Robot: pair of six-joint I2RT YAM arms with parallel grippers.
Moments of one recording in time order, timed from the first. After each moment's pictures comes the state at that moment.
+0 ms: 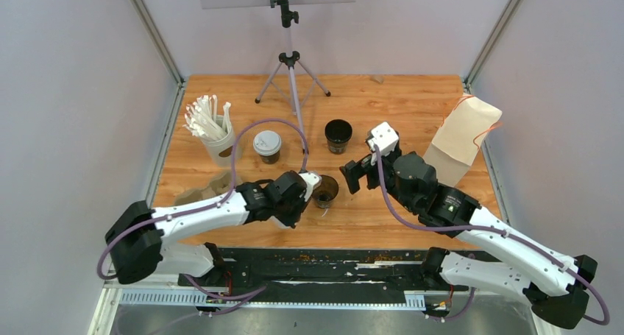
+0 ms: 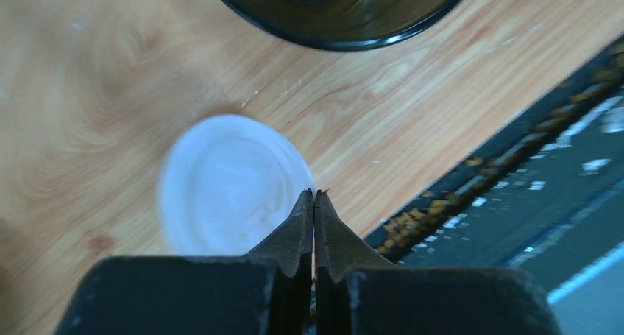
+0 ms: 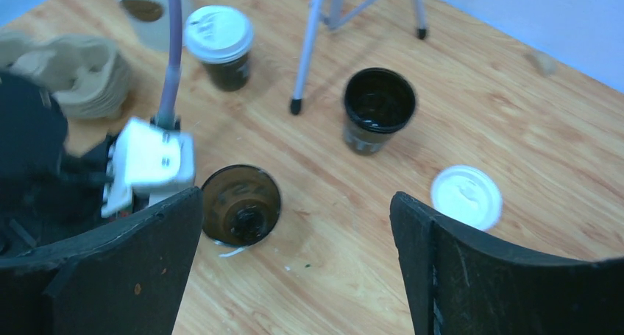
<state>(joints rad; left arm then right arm) -1.00 1.30 0.72 -0.45 -0.03 -0.29 0.98 0.87 0.95 -0.35 0.40 0.05</state>
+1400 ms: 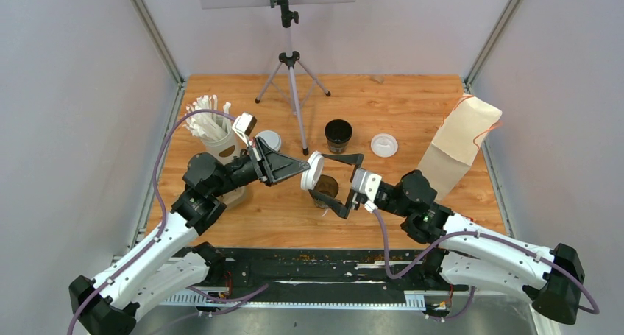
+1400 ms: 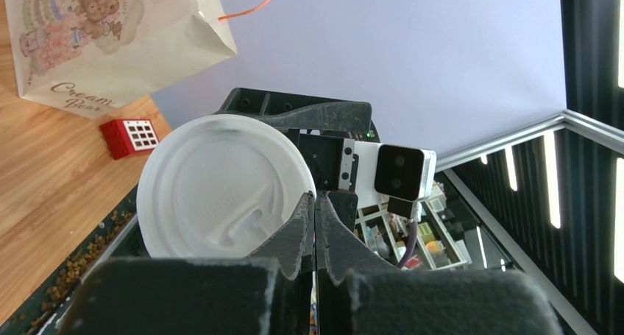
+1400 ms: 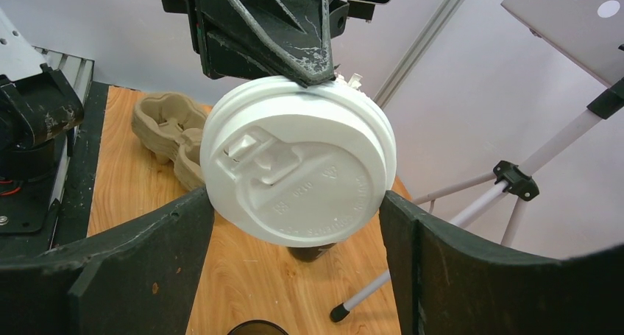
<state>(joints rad) -0.65 0.78 0.69 0.33 0.55 -1.35 1.02 0.88 0.62 0.49 -0.28 -0.42</state>
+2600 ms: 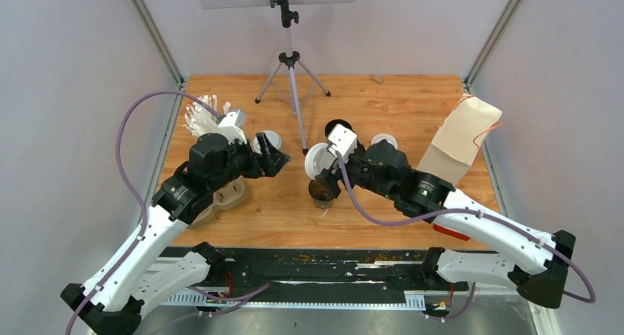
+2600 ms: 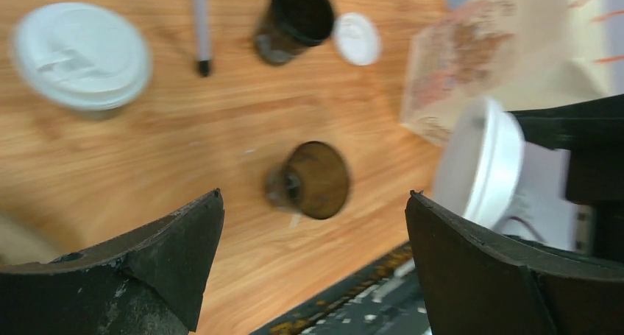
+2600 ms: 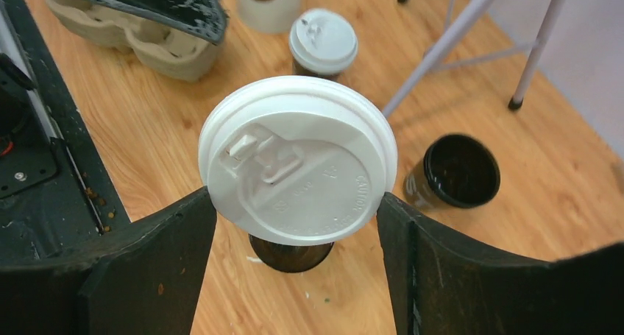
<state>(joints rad) -0.59 0.83 0.97 -0.46 0.12 -0.63 1.02 1.01 0.99 -0.23 0.06 -0.17</state>
